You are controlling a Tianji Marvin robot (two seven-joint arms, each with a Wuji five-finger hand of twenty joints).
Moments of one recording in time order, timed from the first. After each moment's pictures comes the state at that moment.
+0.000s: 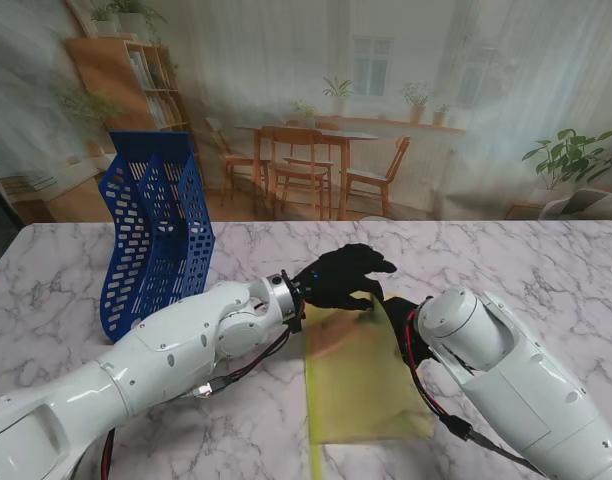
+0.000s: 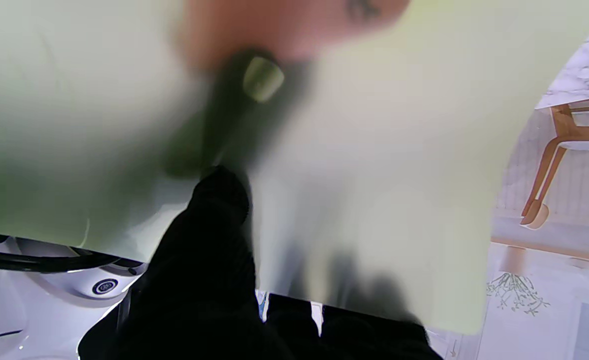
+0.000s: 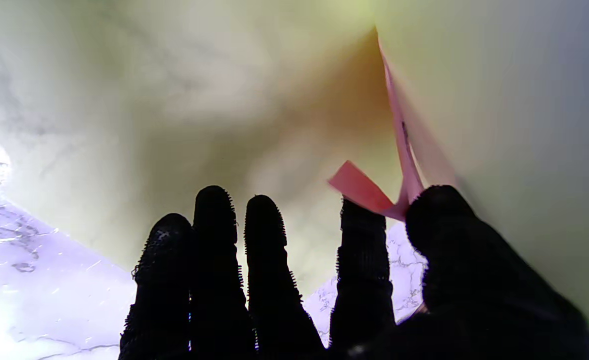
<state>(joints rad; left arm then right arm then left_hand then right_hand) 0.84 -1.24 -0.43 -1.07 0.77 -0.45 0.31 -1.30 -1.05 1.05 -1.57 -0.18 0.76 0.45 1.15 -0.23 0.06 -0.01 0.69 -0.09 0.71 0.61 0.34 0.02 0.29 0.24 0.21 0.05 0.30 0.30 0.00 -0.06 0.40 0.22 0.56 -0.23 0.52 -0.10 0.57 -0.16 0.58 0.33 0.50 0.29 0.83 0.52 0.45 0.27 0.88 0.54 0.14 0.27 1.43 0.58</state>
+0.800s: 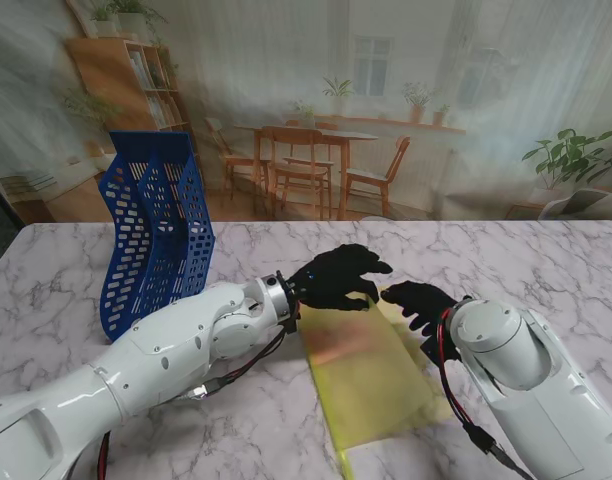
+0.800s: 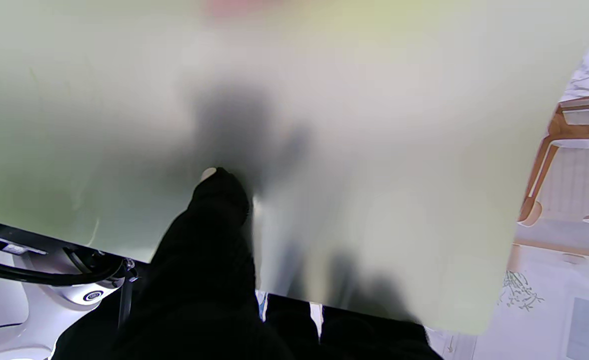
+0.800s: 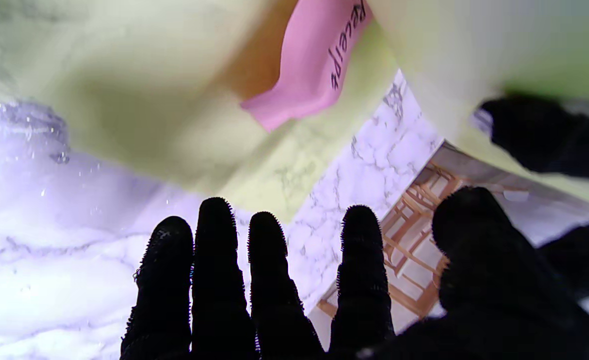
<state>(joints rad) 0.86 -1.22 -0.45 -1.09 0.79 -0.46 0.31 -1.49 -1.08 1.30 -1.71 -0.22 0.68 0.35 1.15 -0.22 0.06 -0.01 0.69 -0.09 0.71 0.62 0.34 0.00 0.29 0.24 0.21 0.05 0.30 0.30 0.00 -0.06 0.40 0.22 0.50 -0.23 0.42 -0.10 0.39 -0.15 0.50 0.35 0.39 0.26 0.69 0.39 0.40 0.25 0.69 0.46 0.09 0.26 1.33 0.59</state>
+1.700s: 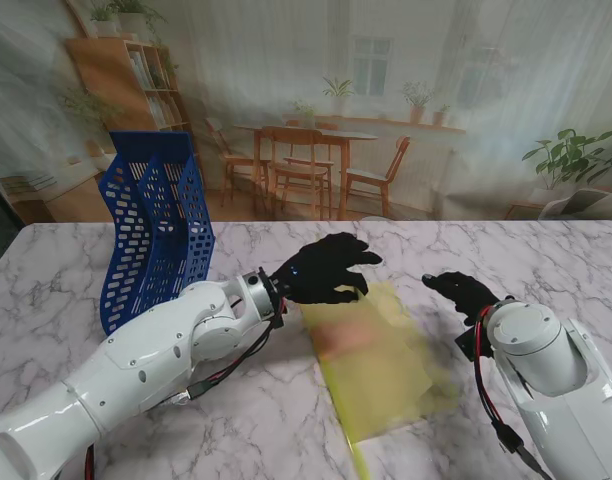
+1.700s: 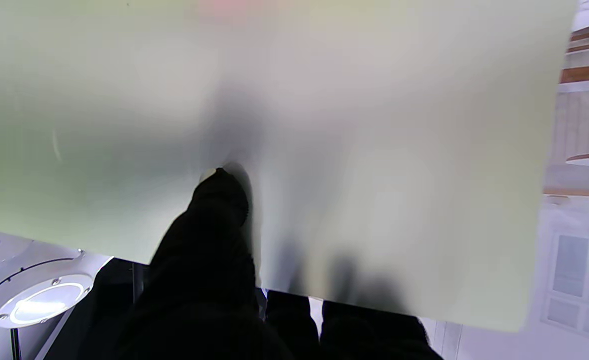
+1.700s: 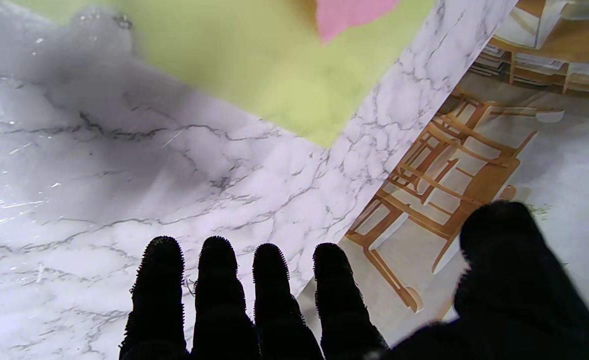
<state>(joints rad) 0.96 -1.15 -0.60 -1.23 0.92 -0.47 0.33 -1.55 -1.09 1.45 -1.68 -0.24 0.63 0.28 1.15 -0.22 0.06 -0.01 0.69 -0.09 0.71 0.63 0.35 0.00 0.29 0.25 0.21 0.05 0.30 0.30 0.00 -0.06 0.40 0.22 0.44 -0.18 0.29 -0.10 0.21 0.12 0.33 0.31 0.20 0.23 0.47 0.25 0.32 0.22 0.17 0.27 0.00 0.28 0.83 0.49</state>
